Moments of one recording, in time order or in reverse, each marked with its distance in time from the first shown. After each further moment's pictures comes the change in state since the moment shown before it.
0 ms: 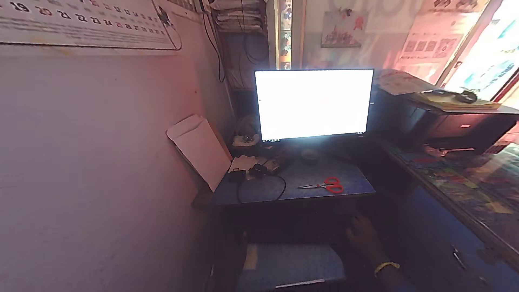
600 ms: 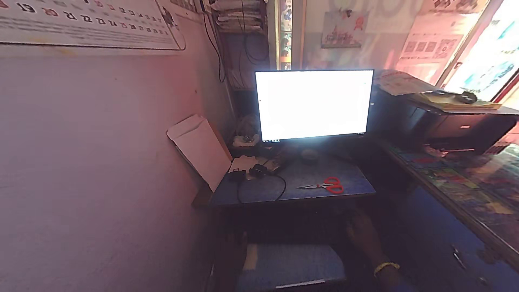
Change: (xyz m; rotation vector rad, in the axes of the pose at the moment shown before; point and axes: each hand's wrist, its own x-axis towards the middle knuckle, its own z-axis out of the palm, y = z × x) left_hand 0.000 0.000 0.003 0.004 0.000 0.000; right_hand 0.004 -0.002 0.003 0.031 0.017 0.125
